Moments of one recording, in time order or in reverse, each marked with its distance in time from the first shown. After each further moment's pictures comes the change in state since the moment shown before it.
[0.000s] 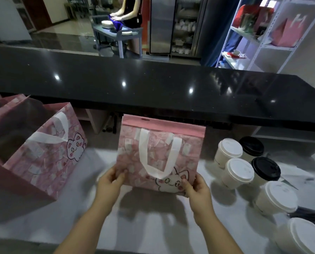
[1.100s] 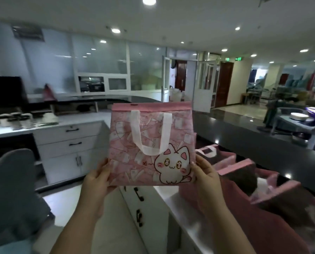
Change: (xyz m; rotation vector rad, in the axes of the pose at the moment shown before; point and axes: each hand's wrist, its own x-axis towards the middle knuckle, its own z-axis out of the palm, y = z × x) left_hand -0.235 0.164 -0.586 -0.259 1.027 0.427; right_hand -0.281 -0.118 0.595 0.368 -1.088 -0.049
